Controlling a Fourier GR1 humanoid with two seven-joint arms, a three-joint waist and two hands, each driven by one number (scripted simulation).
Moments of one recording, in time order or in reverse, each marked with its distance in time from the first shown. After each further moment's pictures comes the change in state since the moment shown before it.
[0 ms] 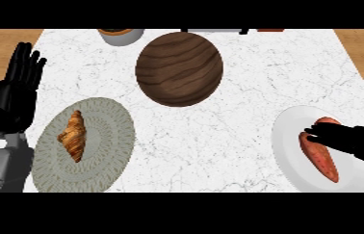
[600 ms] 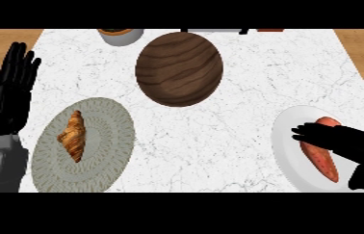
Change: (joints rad) left arm 0.006 0.001 0.035 -0.011 -0.007 -0.037 0.010; right arm -0.067 0.124 0.009 0.137 0.136 -0.023 0.007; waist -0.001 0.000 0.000
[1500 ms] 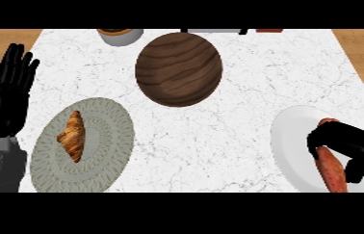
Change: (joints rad) left arm 0.013 -0.018 0.022 -0.027 -0.018 -0.018 0.017; right arm -0.072 0.094 -0.082 0.187 0.075 -0.141 -0.124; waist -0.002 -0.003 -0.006
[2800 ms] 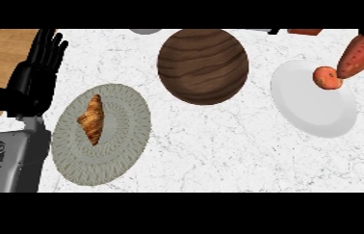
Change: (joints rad) left arm -0.142 -0.046 -0.080 0.048 -0.021 -0.011 -0.003; right arm -0.823 -0.122 -0.279 0.558 -0.054 0.046 0.069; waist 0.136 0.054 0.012
